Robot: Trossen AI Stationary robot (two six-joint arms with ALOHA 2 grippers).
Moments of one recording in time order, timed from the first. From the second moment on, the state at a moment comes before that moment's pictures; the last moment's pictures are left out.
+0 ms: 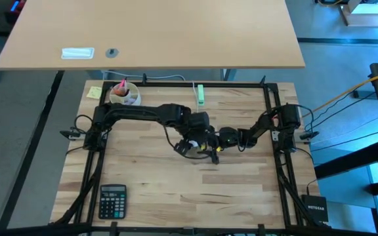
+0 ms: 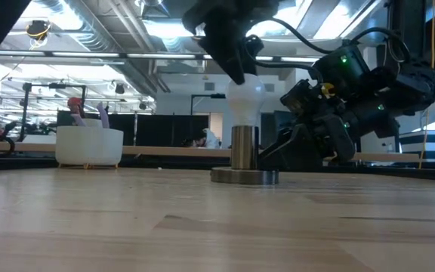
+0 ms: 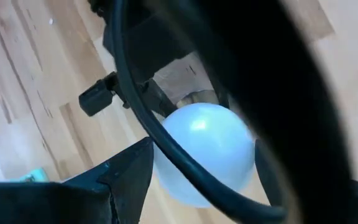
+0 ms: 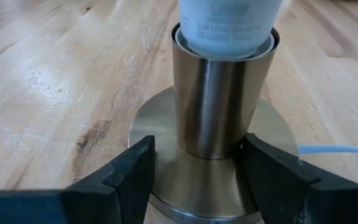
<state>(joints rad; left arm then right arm) 0.02 2.06 1.93 -1.05 -0.01 0.51 -0.03 1.93 0.45 1.04 -0.12 -0.07</state>
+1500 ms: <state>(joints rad) 0.01 1.89 1.91 -1.12 -0.07 0.19 -0.03 1.94 0.45 1.04 -0.12 -0.07</state>
